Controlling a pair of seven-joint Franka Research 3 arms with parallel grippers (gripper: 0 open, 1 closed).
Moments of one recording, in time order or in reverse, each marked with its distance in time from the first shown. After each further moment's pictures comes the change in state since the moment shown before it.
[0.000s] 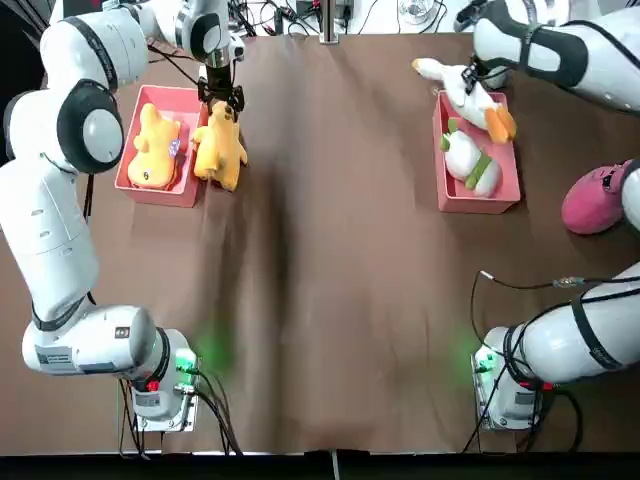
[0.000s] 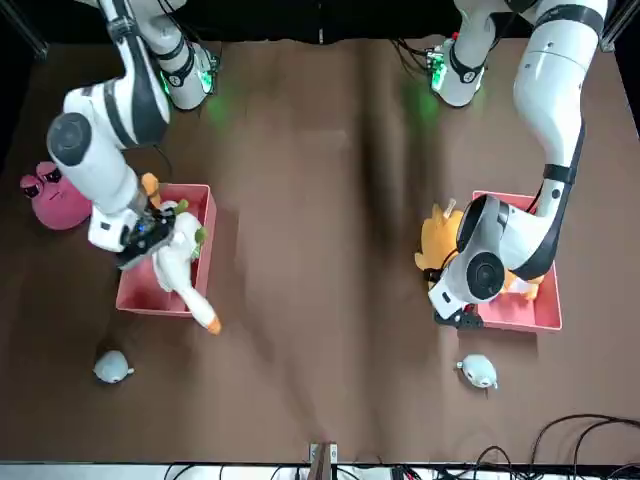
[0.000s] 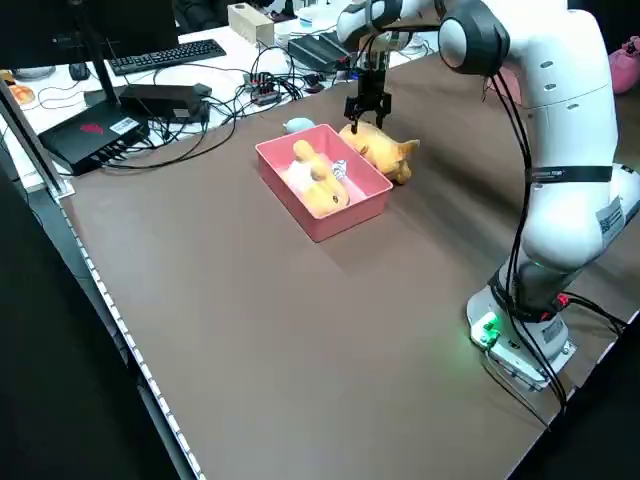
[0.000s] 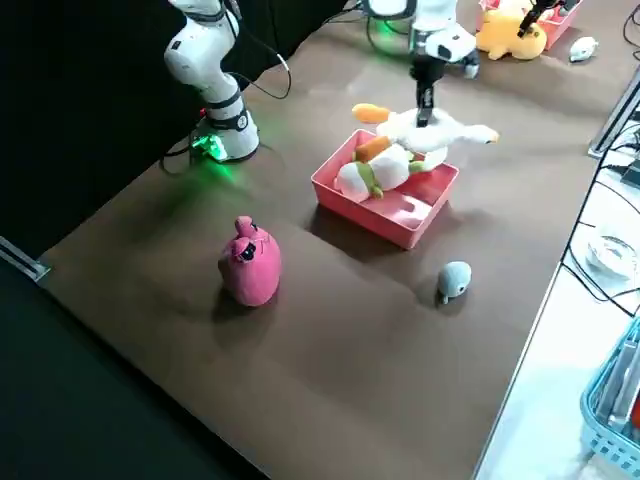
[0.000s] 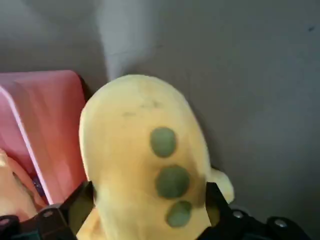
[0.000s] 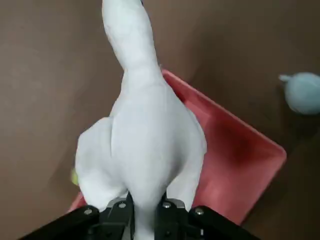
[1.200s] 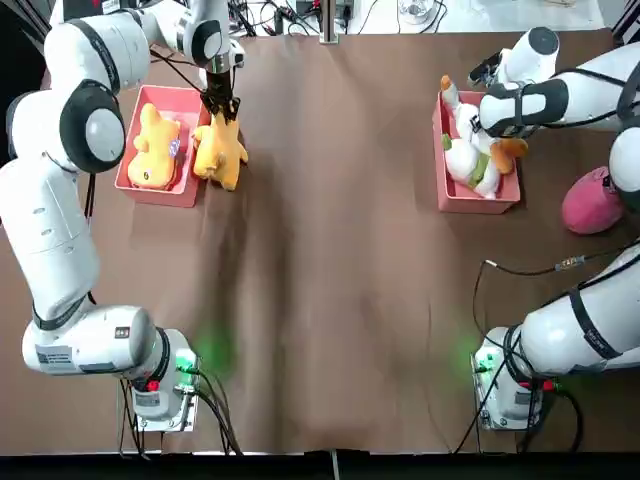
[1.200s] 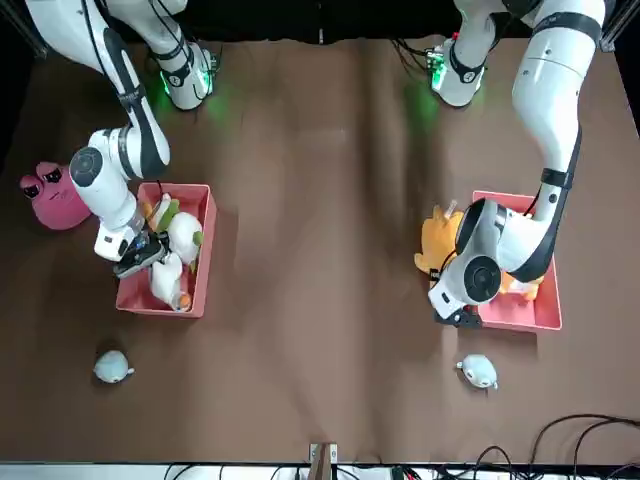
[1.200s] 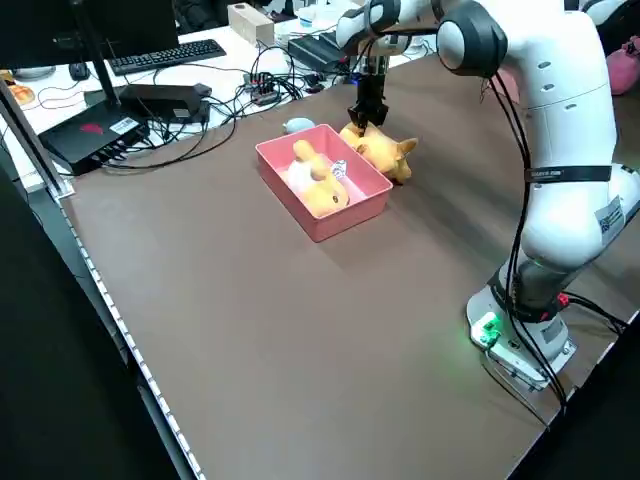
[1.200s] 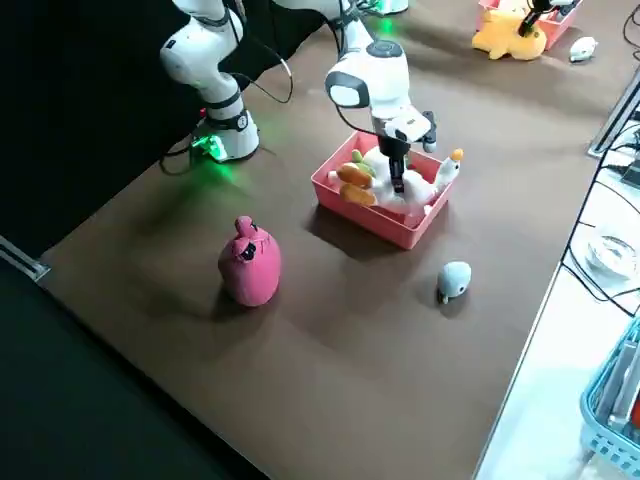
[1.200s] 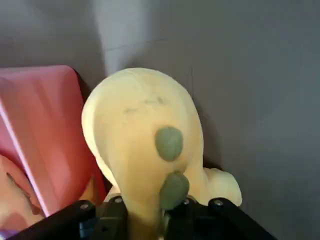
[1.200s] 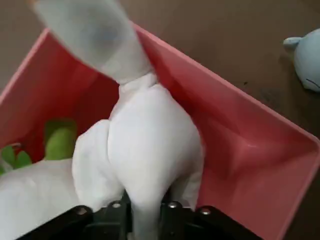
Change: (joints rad) left arm -0.003 0.013 0.004 -0.003 0.004 0.000 -0.005; right arm -0.134 0.161 0.008 -0.262 0.001 0.565 -0.089
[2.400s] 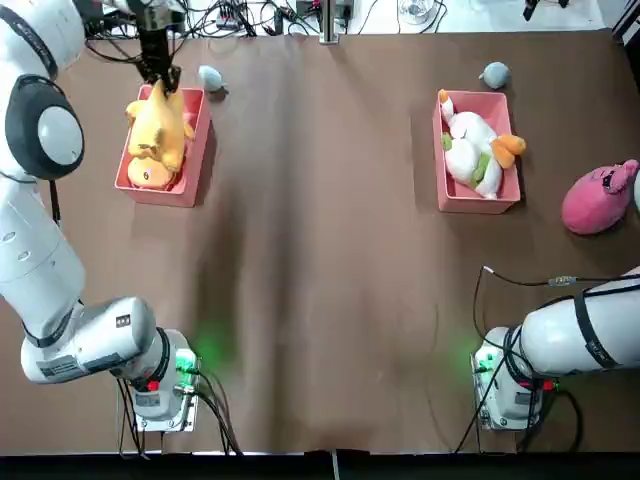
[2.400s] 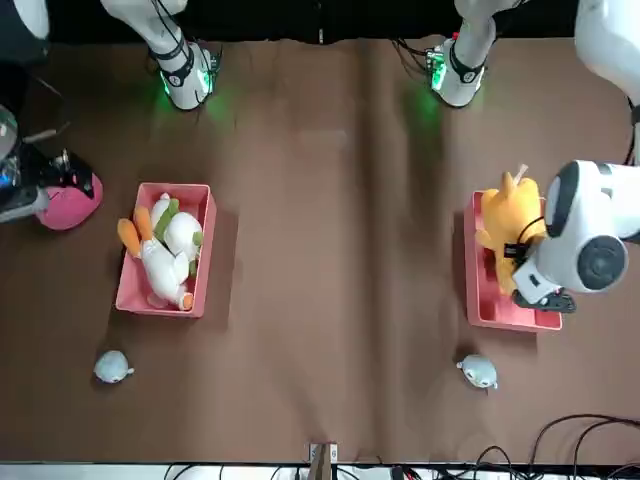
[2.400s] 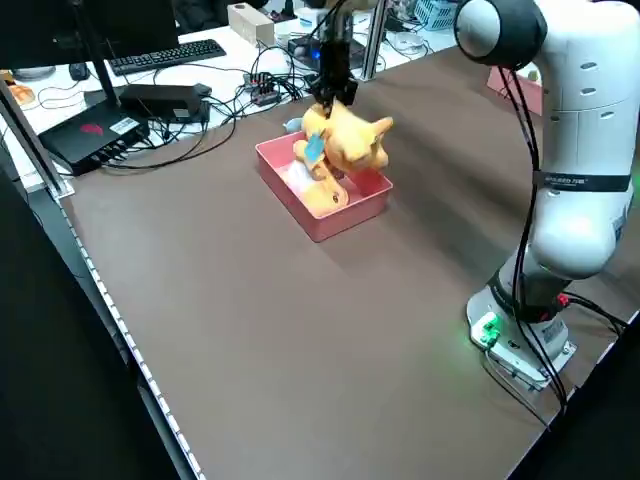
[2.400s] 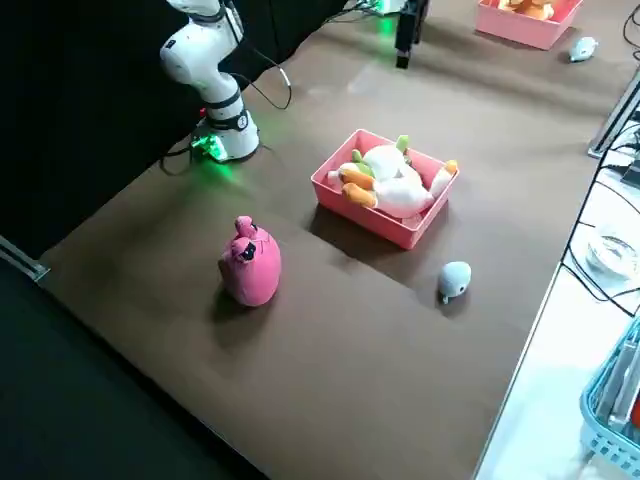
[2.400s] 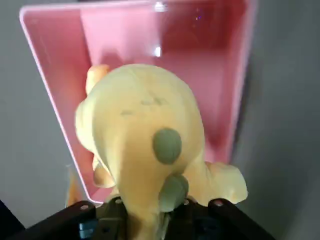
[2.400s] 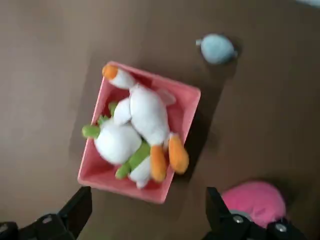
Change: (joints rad) left arm 0.205 -0.202 0.010 0.016 0.002 -0.280 0.230; right arm -0.004 -0.162 0.013 0.816 0.001 -1.208 0.205
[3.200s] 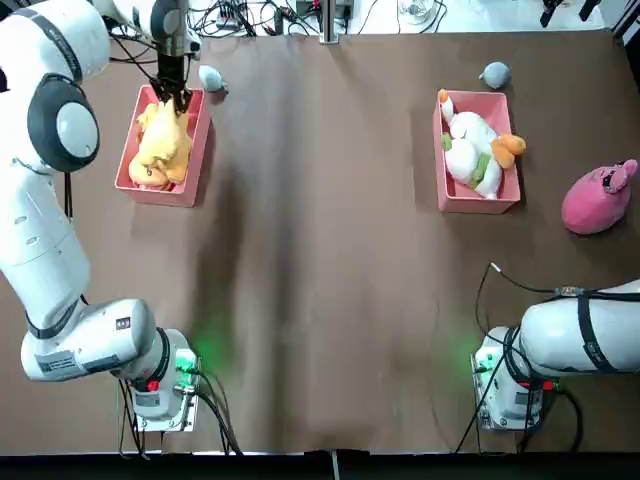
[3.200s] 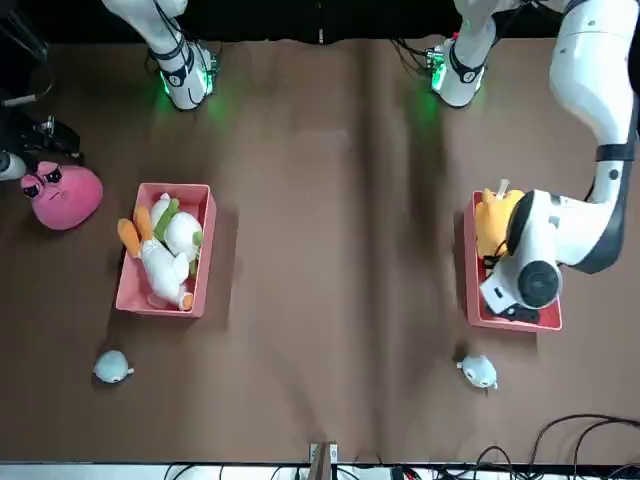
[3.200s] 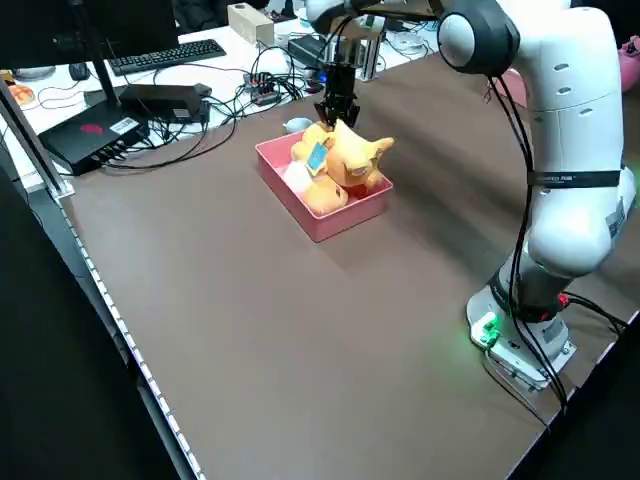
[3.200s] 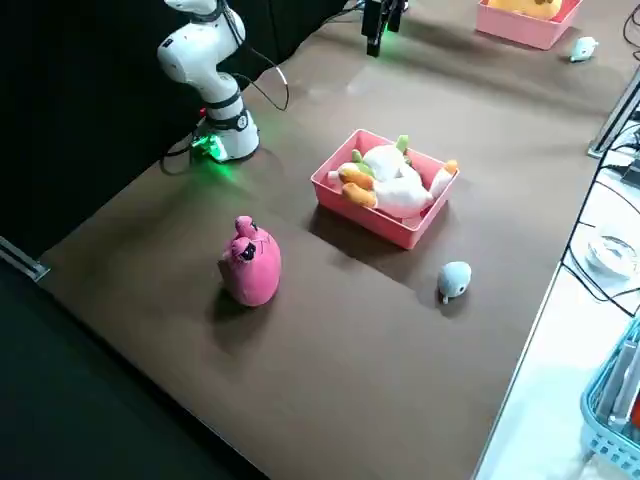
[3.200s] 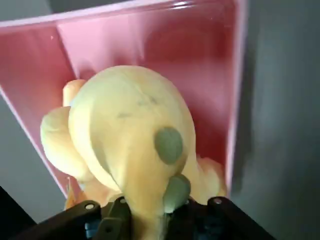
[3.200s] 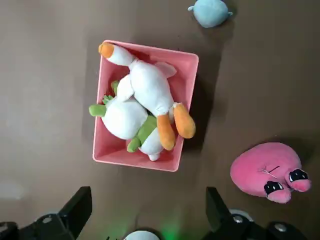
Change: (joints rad) left arm -0.064 0.112 -0.004 -0.010 0.130 0.046 -0.080; right arm -0.106 -0.092 0.065 -0.051 0.037 -0.090 0.101
